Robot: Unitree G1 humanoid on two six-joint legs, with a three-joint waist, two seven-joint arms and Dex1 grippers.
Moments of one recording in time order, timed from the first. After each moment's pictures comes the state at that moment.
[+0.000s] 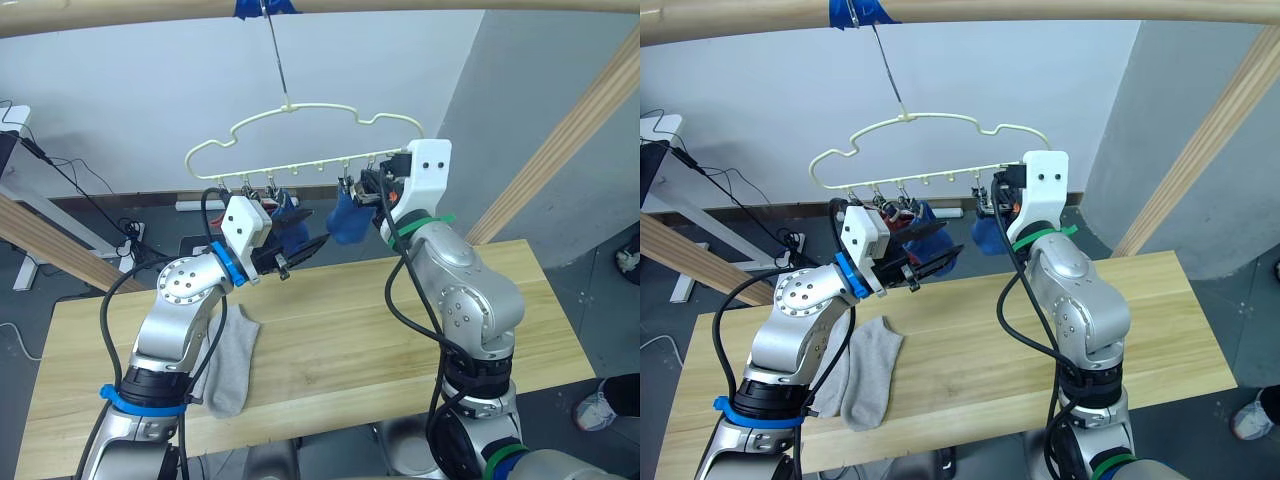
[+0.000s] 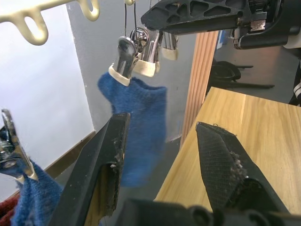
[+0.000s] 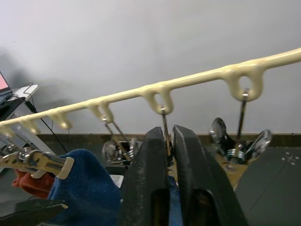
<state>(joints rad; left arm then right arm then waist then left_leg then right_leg) -0.38 0.48 -0.03 -0.15 -0.27 0.15 -0.78 -0.63 0.13 0.03 -0.45 0.26 0.94 -0.07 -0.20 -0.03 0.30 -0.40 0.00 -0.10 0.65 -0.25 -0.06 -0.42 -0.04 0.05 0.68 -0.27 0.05</state>
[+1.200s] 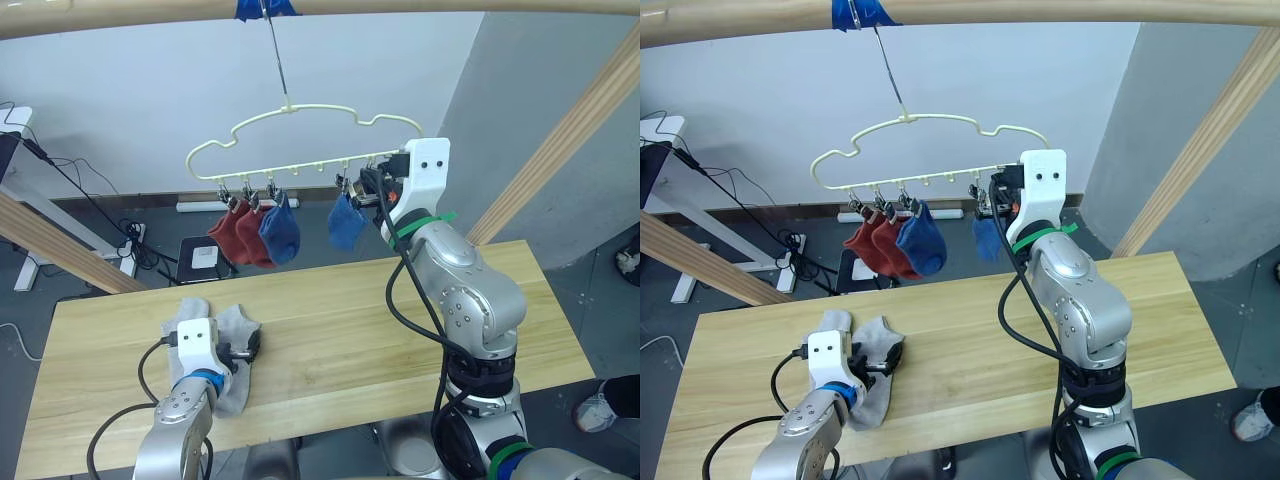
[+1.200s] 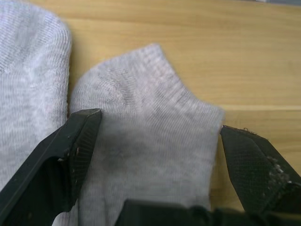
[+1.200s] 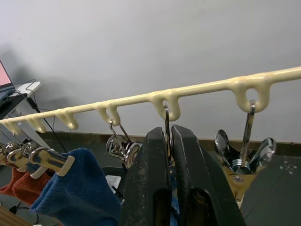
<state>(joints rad) 0.19 0.22 0.14 -0.23 -0.17 0.53 -0.18 -0.63 0.10 0.04 -0.45 0.25 0.93 -0.04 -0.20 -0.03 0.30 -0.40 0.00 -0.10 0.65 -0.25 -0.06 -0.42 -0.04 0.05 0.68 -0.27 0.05</state>
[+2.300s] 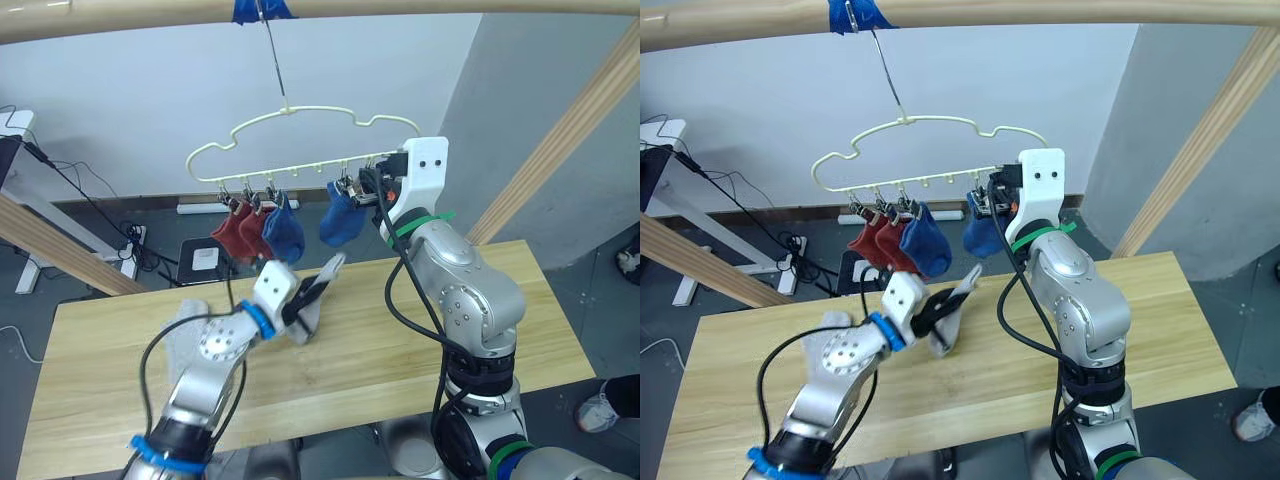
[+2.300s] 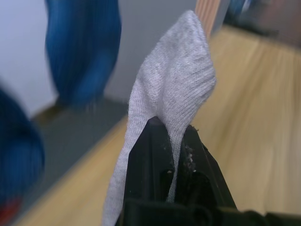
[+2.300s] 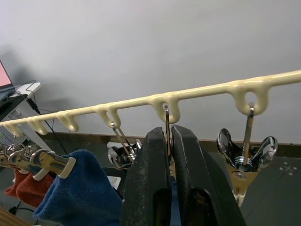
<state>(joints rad) -0.20 0.33 -0.18 -0.09 -0.08 0.04 -0.60 -0.64 0.10 0.05 -0.44 0.25 0.93 -0.04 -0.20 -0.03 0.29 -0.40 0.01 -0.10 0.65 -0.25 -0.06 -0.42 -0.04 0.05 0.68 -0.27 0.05</state>
